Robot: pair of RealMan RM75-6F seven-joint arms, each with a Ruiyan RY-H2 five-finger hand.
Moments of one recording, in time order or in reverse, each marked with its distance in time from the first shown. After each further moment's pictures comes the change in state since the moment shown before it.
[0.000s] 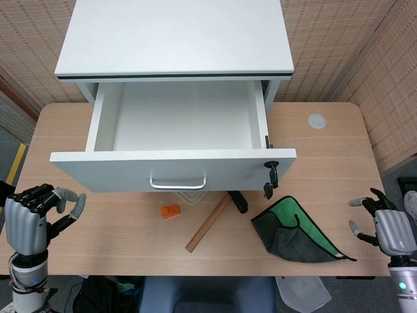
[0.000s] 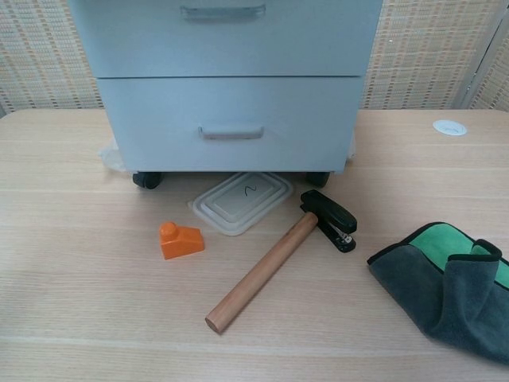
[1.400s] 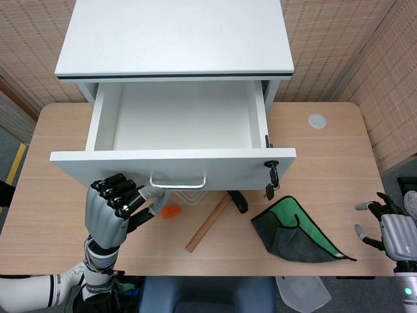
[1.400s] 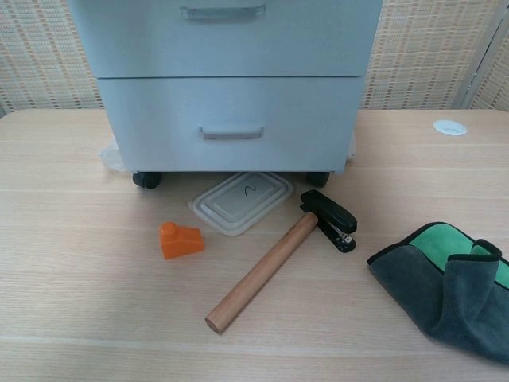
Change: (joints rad) left arm -0.384 -0.271 -0.169 -0.056 0.117 -0.176 0.284; right arm -0.029 0.011 -0.011 -0.001 0.006 0.018 -0.001
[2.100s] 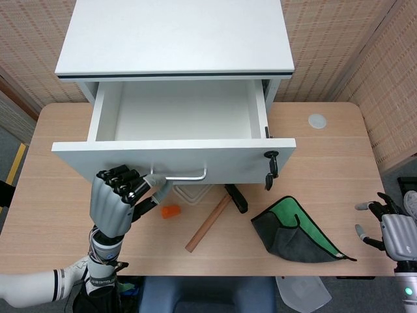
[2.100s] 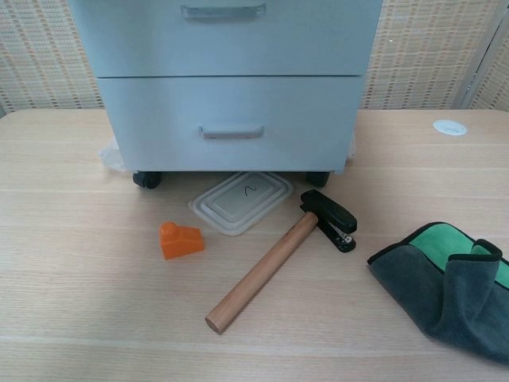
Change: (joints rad) left arm -0.039 -0.011 -0.014 0.045 -0.063 -0.006 0.008; right arm 0.000 0.002 -0.001 0.001 0.000 -0.001 0.003
